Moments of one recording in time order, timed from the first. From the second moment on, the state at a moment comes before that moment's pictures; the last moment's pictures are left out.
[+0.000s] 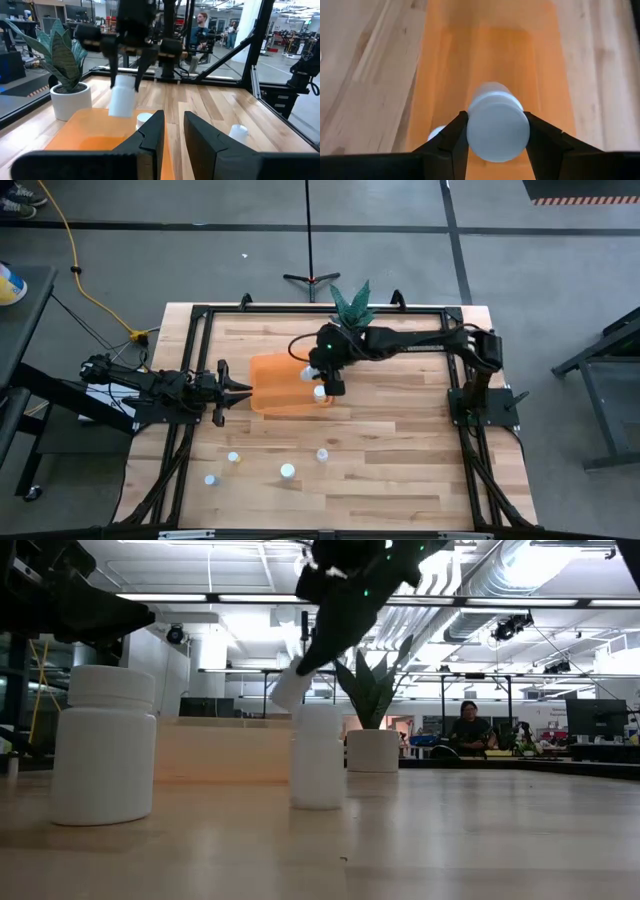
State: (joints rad) left arm -0.29 0.04 0.02 0.03 -0.36 -0.06; right arm -0.19 1.86 1.48 -0.46 -0.15 -0.30
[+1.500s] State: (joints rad) left arm -0.29 0.04 0.02 0.03 -0.36 -0.06; right arm -0.22 2.05 1.63 -0.77 -0.10 -0.38
